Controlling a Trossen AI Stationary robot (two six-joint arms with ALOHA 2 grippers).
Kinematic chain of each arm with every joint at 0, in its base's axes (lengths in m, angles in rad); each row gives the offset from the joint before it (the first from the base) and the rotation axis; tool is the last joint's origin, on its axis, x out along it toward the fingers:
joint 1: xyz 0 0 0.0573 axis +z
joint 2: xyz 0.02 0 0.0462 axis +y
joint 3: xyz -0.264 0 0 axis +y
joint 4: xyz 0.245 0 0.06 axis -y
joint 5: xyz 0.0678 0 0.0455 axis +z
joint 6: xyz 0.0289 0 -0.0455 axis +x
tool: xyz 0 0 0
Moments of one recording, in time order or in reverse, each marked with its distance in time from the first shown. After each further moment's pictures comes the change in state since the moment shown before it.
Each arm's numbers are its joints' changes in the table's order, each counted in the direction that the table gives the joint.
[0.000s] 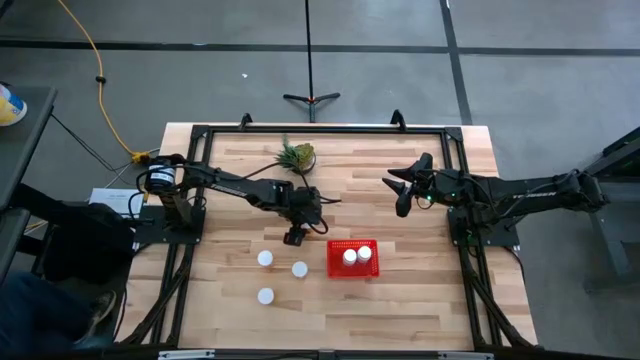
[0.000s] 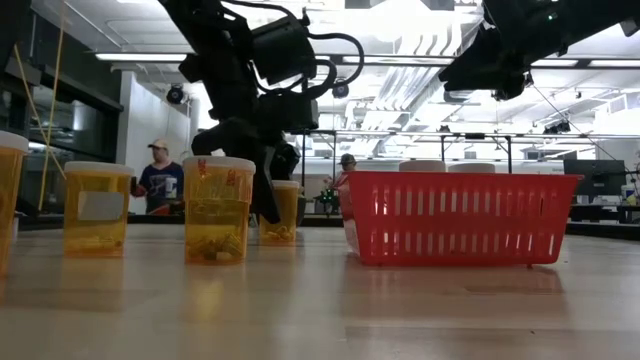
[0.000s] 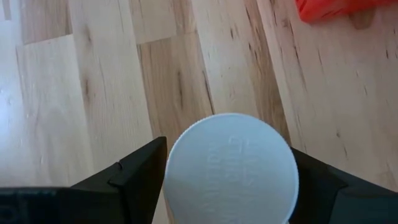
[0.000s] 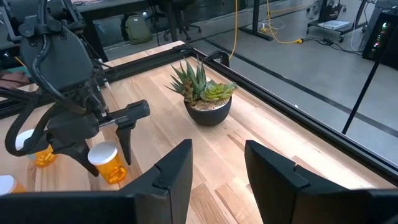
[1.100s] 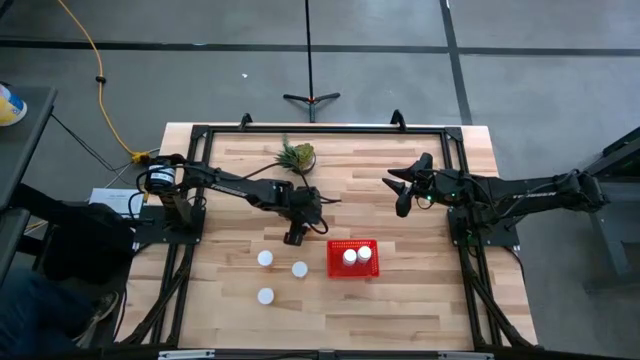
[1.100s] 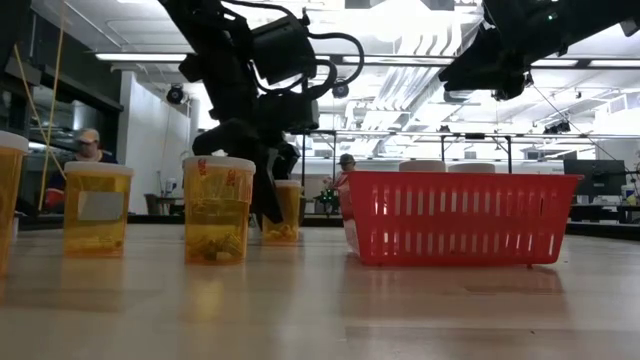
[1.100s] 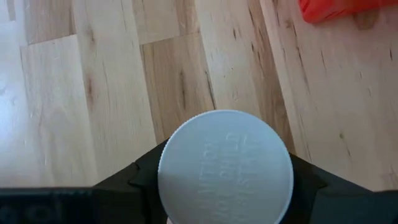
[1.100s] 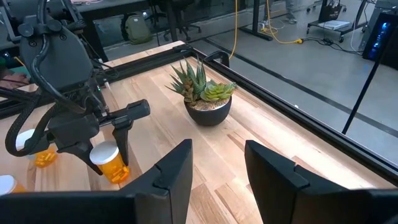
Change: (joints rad) left arm 0.000 0.000 0.000 0.004 0.008 -0.001; right arm 0.000 0.000 0.000 0.000 0.000 0.000
